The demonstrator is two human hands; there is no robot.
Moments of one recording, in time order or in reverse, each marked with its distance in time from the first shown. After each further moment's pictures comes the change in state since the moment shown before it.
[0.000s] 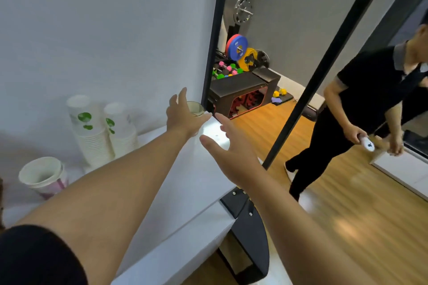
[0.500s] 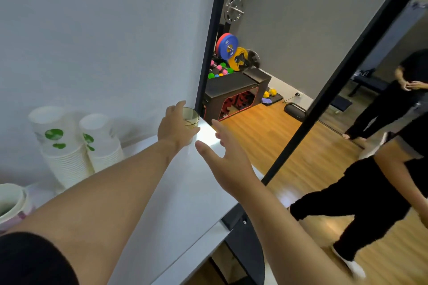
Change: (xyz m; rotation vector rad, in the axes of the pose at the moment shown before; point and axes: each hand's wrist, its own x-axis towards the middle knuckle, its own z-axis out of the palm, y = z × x) left_hand 0.048 -0.034 0.034 0.085 -0.069 0.084; right_hand 0.050 0.014 0.026 0.017 0.030 0.078
